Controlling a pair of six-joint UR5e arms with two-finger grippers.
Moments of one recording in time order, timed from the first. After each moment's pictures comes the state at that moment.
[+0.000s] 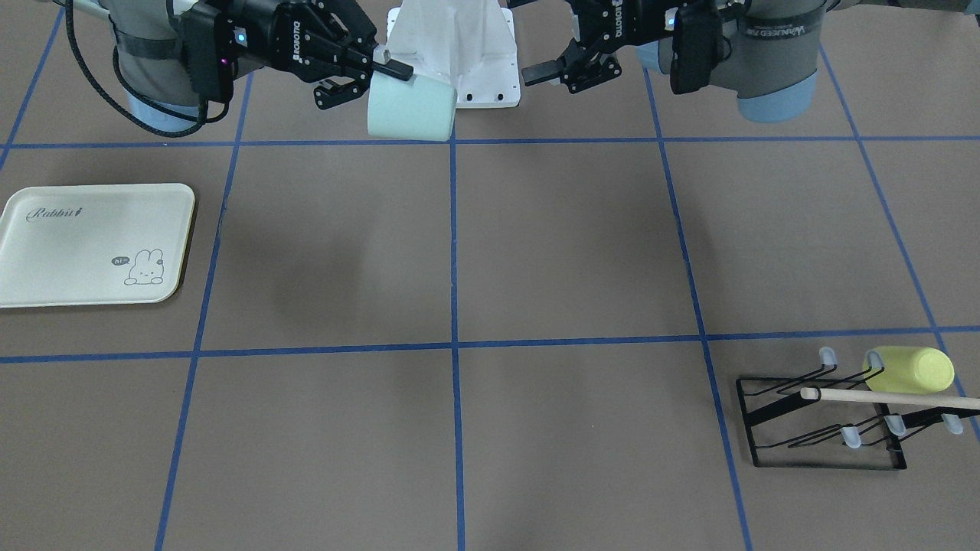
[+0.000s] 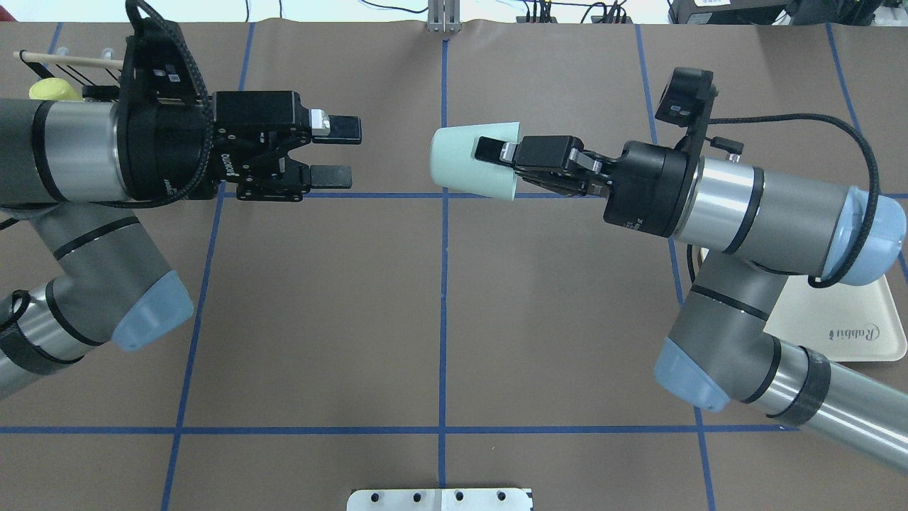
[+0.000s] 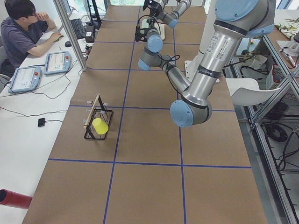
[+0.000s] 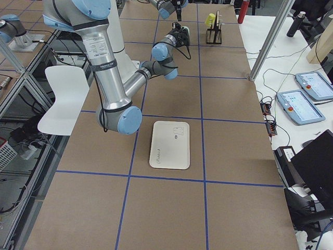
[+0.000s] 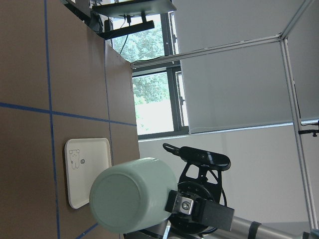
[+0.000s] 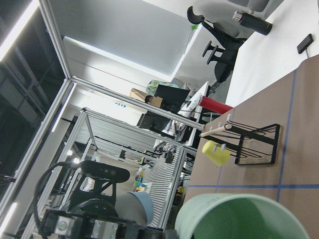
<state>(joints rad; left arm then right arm) -0.77 -2.03 -1.83 -3.00 -2.06 -1.87 0.65 -1.18 1.83 -0.12 1.74 1.60</state>
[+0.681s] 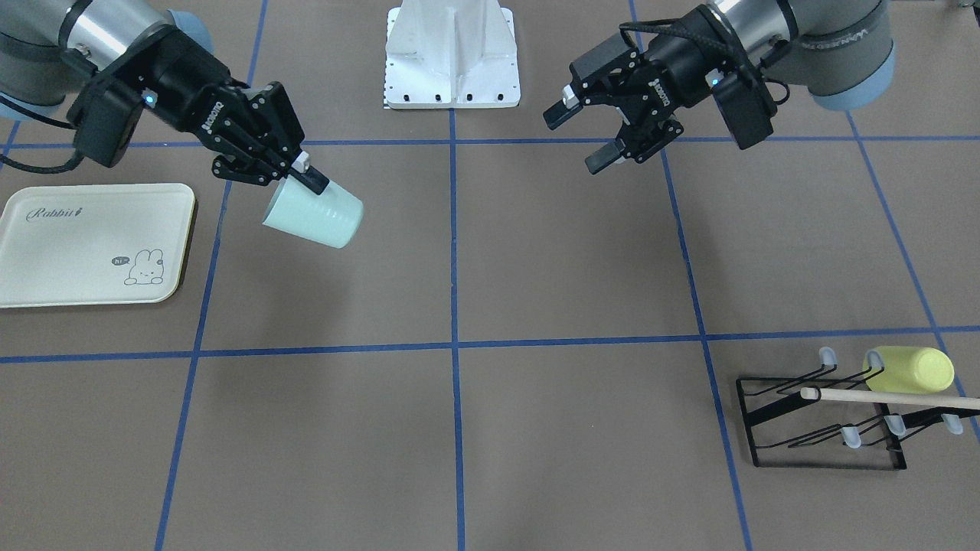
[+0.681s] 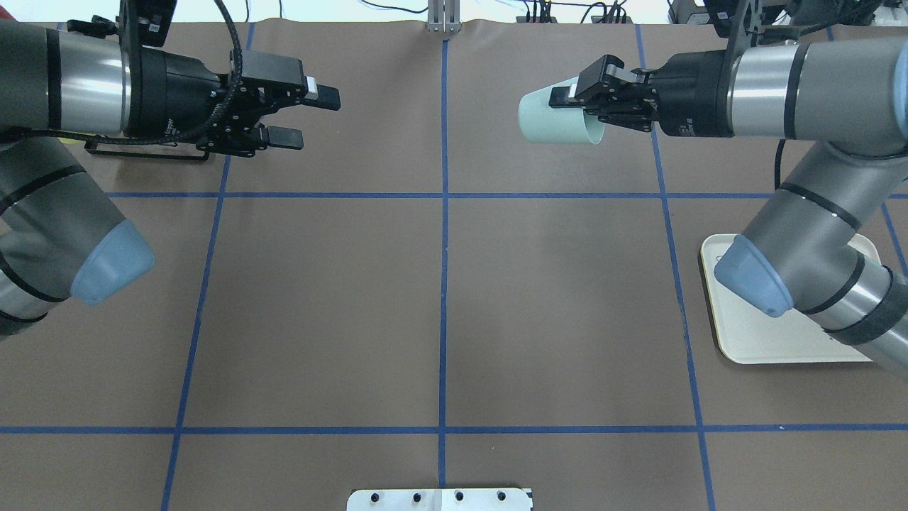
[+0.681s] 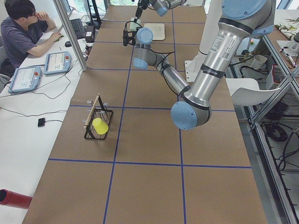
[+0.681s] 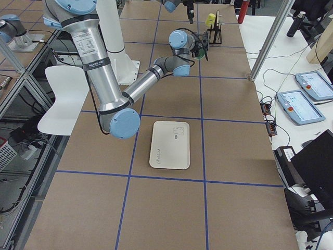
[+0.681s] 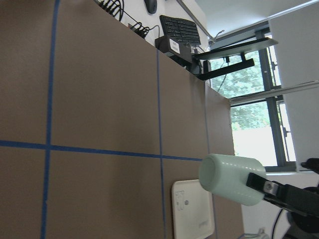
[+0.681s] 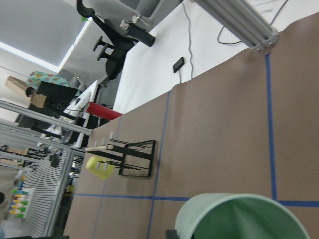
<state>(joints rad) -0.91 -2.02 -1.86 -2.46 -2.20 -1.56 0.92 -1.19 1.90 -0.71 2.06 1.50</state>
